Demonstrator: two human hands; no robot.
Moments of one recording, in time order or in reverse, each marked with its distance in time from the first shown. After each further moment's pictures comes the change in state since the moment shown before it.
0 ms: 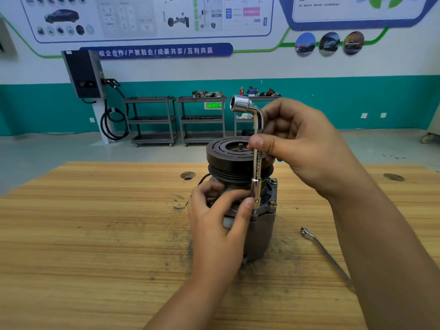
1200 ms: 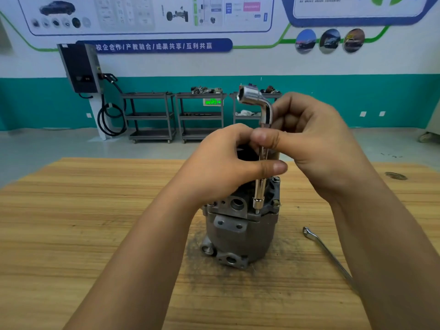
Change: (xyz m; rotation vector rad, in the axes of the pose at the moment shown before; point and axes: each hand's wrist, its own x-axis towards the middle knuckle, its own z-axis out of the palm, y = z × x) left_hand 0.094 0.049 -0.027 0.045 -0.600 0.024; right_hand 0.003 0.007 0.004 0.080 0.110 0.009
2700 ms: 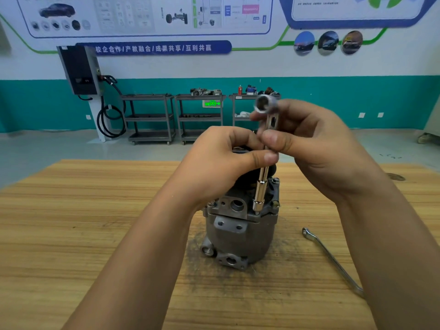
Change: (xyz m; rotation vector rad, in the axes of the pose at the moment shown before) left_hand -0.001 -0.001 -0.001 -0.244 -0.012 -0.026; right_hand -0.002 0.003 -0.010 0.145 -0.145 -0.025
